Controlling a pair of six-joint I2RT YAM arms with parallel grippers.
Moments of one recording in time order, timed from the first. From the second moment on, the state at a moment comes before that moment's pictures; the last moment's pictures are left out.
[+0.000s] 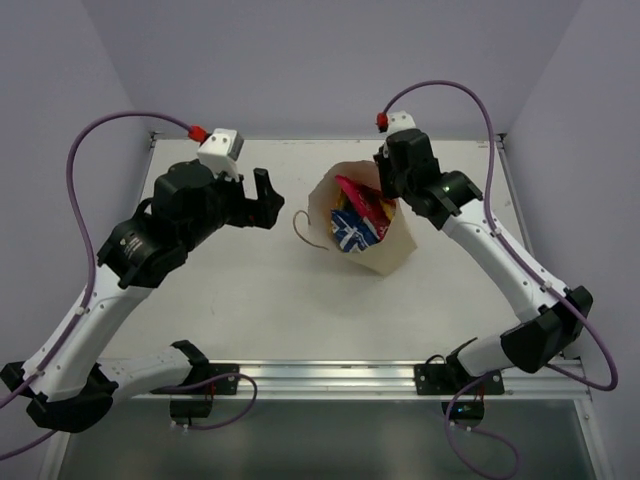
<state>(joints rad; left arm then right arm) -0.68 1.04 1.47 -0.81 -0.22 -0.34 0.57 1.47 1.55 -0.70 0.33 0.14</state>
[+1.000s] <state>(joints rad) -0.95 1.29 1.26 -0.28 -0.11 -0.84 0.74 1.22 1.24 -0.57 0.61 0.26</state>
